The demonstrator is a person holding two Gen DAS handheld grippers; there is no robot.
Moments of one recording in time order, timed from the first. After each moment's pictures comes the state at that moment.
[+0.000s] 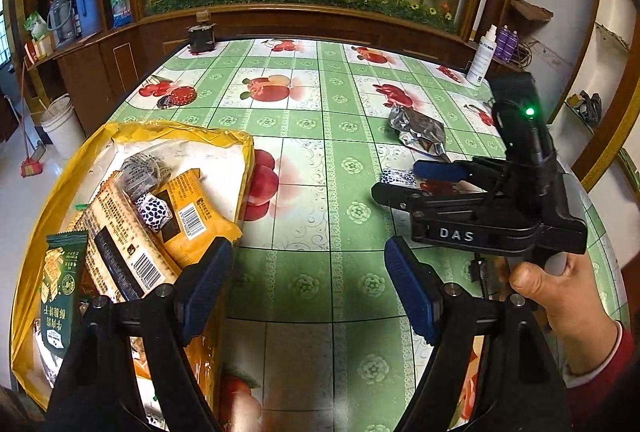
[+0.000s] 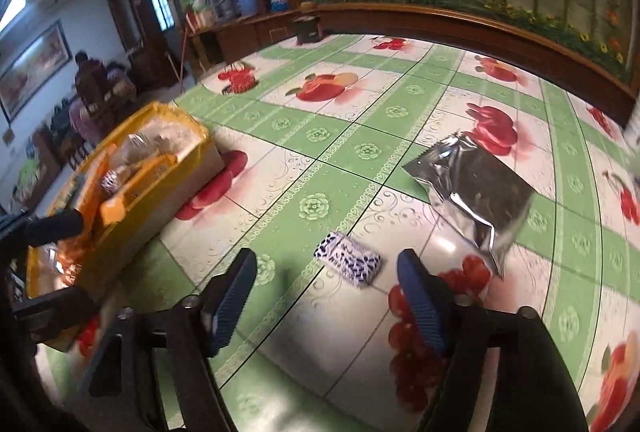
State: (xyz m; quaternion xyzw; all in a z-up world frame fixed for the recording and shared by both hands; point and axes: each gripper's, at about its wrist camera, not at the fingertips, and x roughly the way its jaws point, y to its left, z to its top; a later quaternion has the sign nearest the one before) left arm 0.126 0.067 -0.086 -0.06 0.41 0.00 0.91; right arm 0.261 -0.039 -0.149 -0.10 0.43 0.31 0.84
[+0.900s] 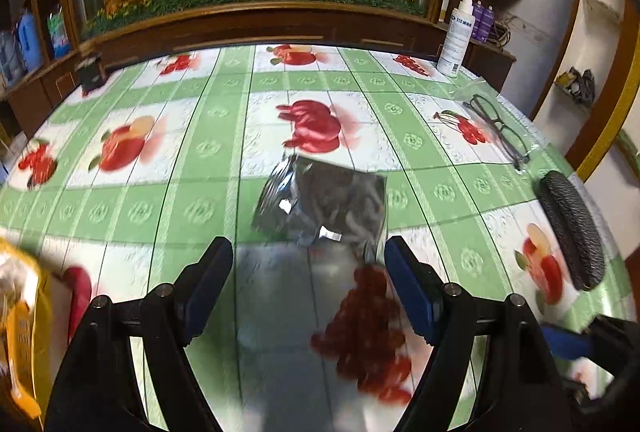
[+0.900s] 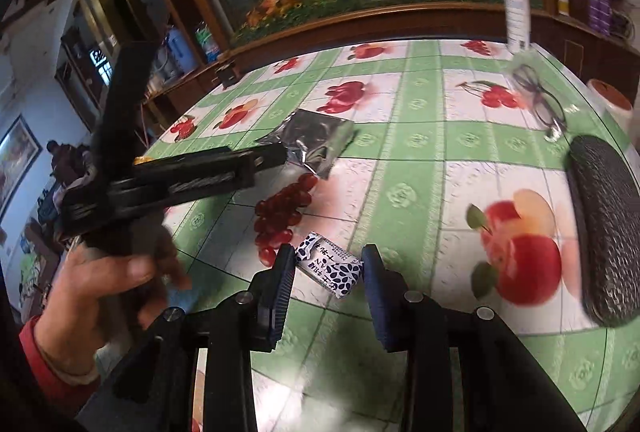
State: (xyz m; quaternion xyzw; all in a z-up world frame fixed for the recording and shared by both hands) left arm 0.275 -0.056 -0.114 0.00 0.40 -0.05 0.91; right arm 0.206 -0.210 -0.123 0.06 0.41 0.22 0.88
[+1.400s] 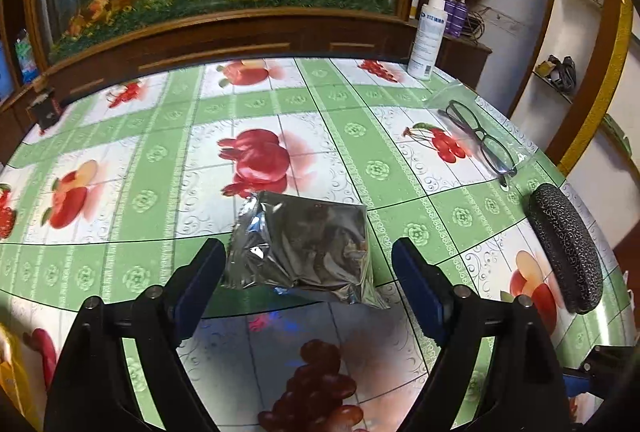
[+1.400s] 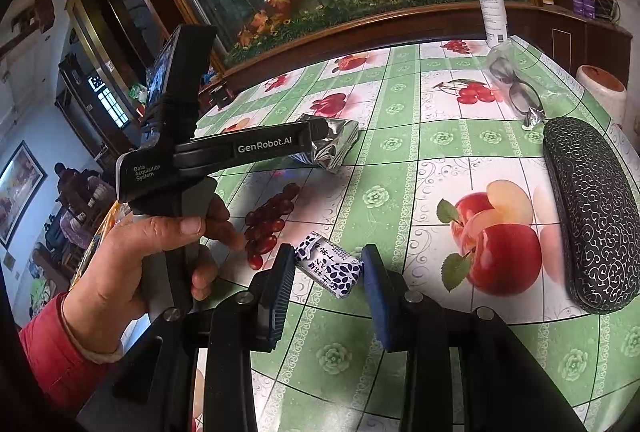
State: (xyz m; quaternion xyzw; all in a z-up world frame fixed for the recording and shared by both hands) left arm 0.312 -0.083 -0.115 0.00 0.41 -0.11 0.91; right arm 0.205 -0.229 -0.124 0.09 0.40 0.22 0.89
